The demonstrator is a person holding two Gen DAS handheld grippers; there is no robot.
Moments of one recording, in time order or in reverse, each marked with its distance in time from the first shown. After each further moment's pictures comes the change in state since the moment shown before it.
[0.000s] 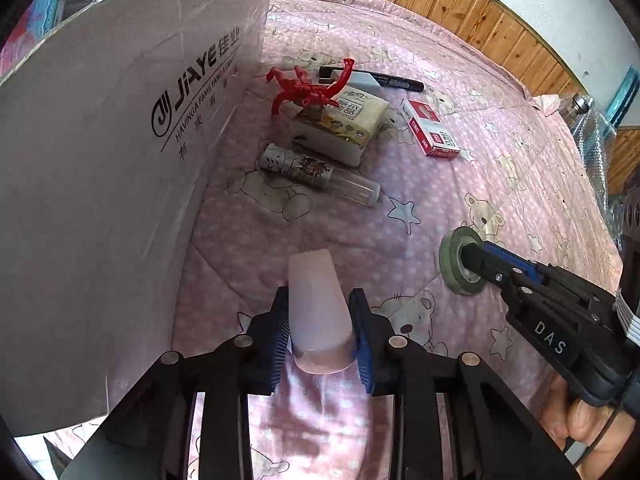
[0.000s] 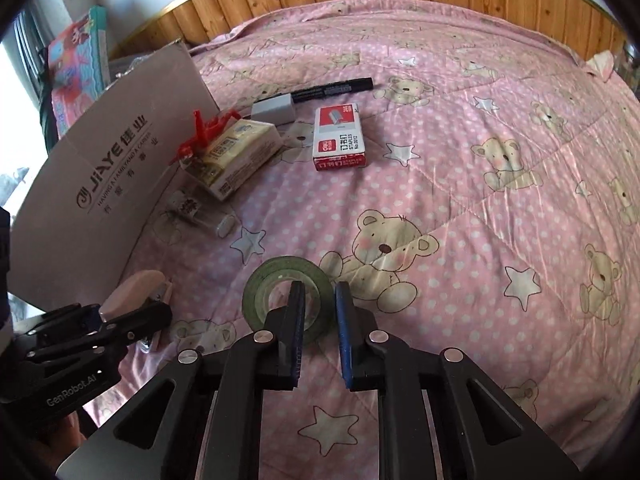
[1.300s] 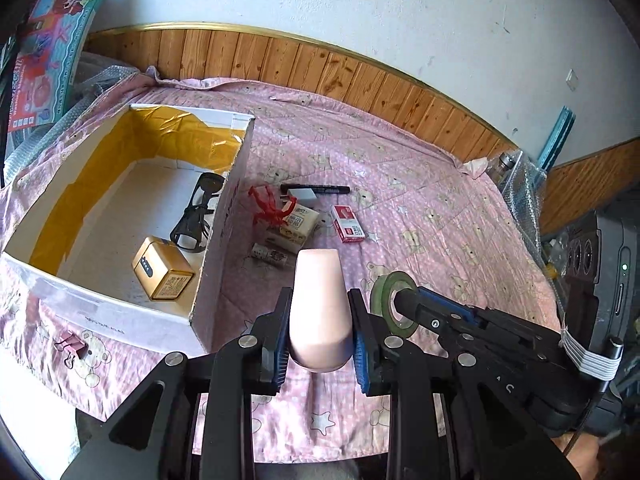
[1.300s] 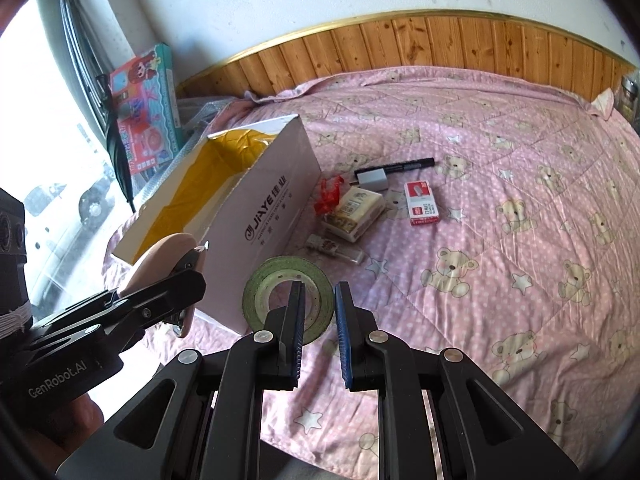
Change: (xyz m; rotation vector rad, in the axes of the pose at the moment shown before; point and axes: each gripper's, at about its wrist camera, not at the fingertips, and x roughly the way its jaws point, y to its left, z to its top) left arm -0.161 -0.002 -0.011 0.022 -0.271 -0.156; right arm -0.128 0.093 -0.004 -0.029 -0.146 0.122
